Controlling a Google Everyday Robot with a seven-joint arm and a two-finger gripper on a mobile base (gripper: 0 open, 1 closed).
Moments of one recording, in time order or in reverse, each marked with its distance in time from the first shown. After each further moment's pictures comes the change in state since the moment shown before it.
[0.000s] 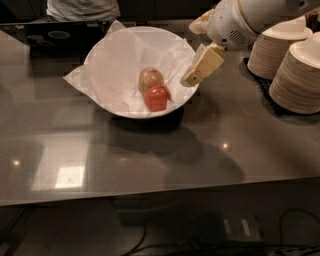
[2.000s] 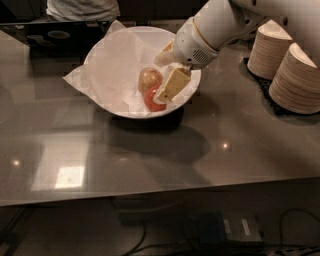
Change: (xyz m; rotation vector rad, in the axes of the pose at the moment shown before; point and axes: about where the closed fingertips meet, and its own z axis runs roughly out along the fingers) arm -0.015 0.043 0.075 -0.249 -0.002 -0.033
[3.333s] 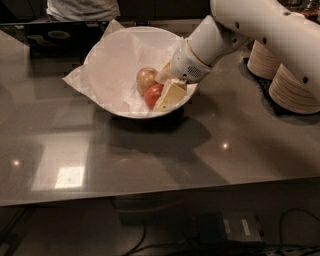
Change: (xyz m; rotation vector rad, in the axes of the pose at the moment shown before) arm 0.034 -0.005 0.041 -0.040 0.049 0.066
